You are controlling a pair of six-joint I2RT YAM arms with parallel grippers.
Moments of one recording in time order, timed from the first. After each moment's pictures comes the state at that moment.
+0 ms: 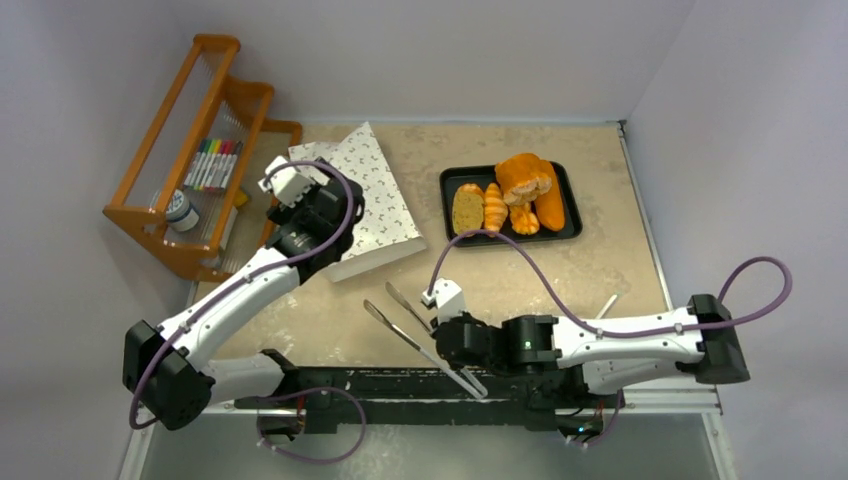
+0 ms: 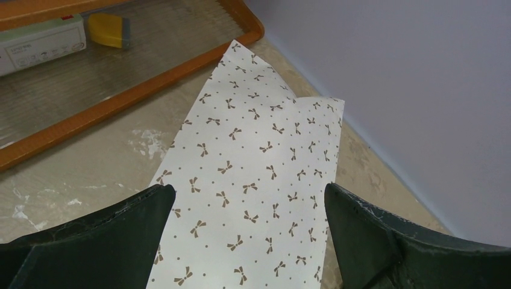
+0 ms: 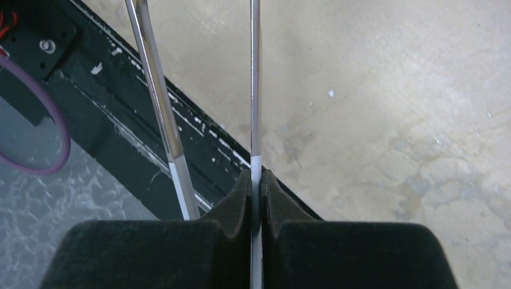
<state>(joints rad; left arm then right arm) -0.65 1.20 1.01 -0.37 -1.10 -1.02 1.48 1.16 0.83 -0.54 0.47 0.67</state>
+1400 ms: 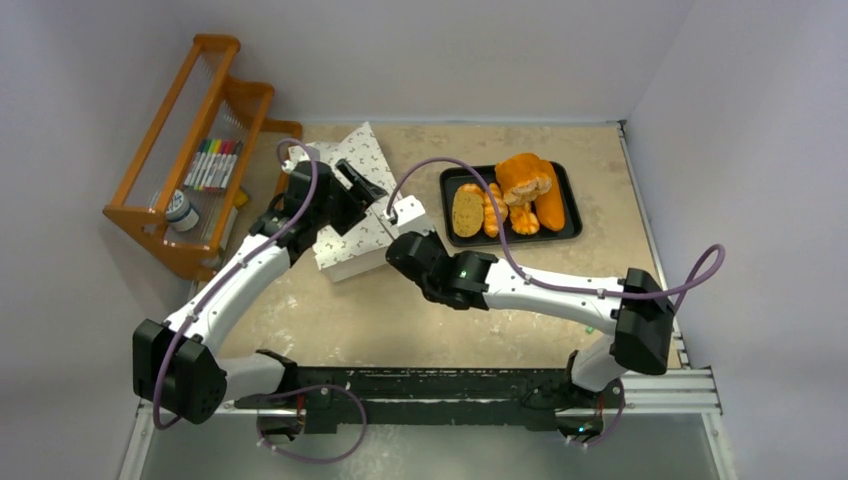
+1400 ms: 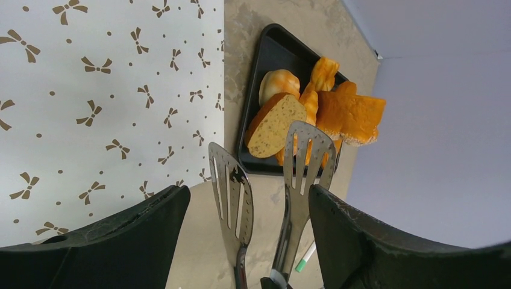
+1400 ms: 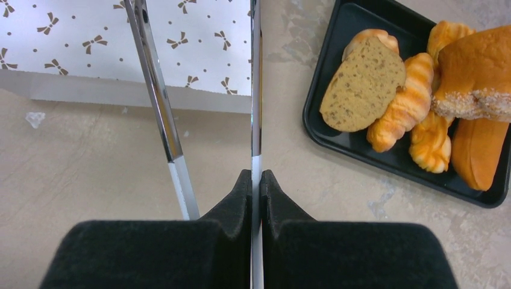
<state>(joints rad) -0.39 1.24 1.01 -0.33 0.02 -1.07 1.17 1.54 1.21 -0.43 0.79 0.31</state>
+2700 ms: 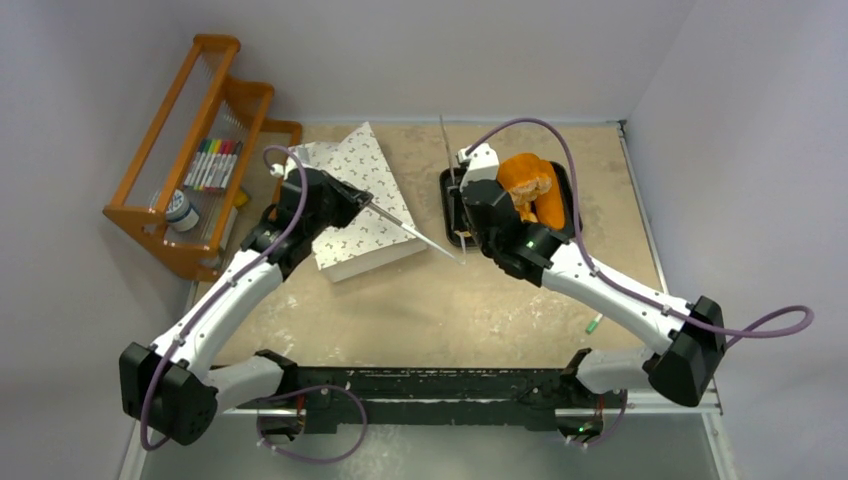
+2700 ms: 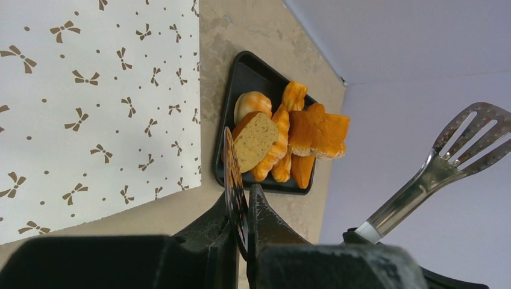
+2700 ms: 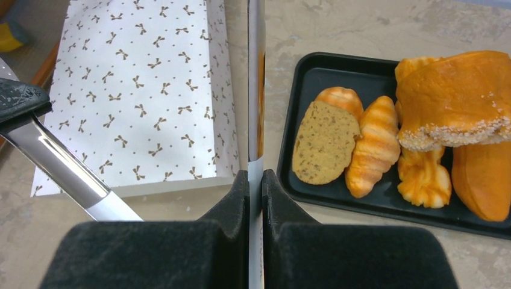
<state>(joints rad) -0.41 1.15 0.97 -0.28 -0.07 -1.10 0.84 1.31 1.14 -0.26 0.56 0.30</state>
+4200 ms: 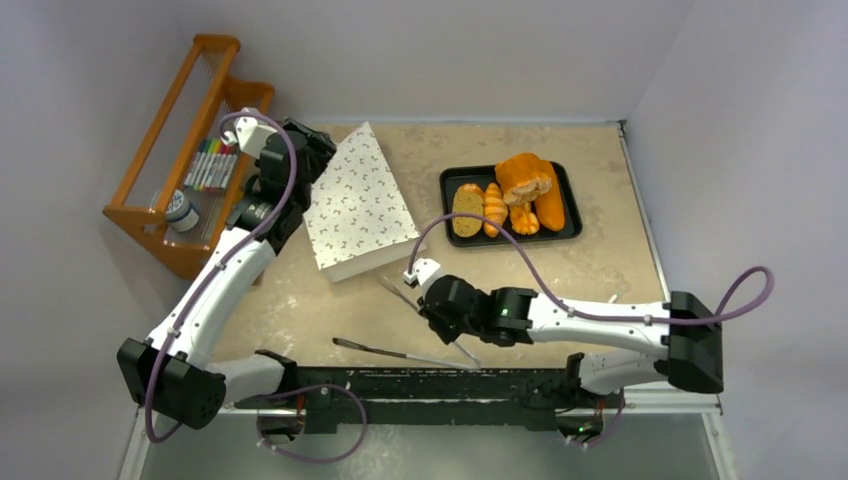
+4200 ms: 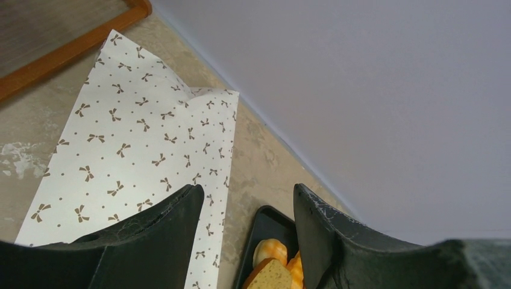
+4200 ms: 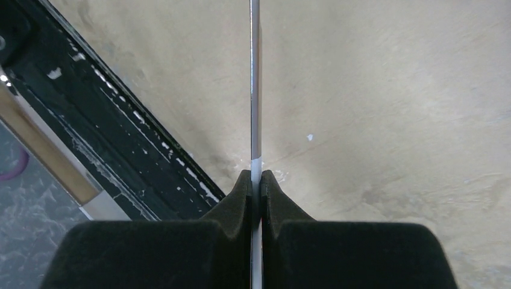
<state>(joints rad) -0.35 1.21 1.23 -0.30 -0.53 -0.95 1.26 1.25 0.88 -0.47 0.25 0.38</state>
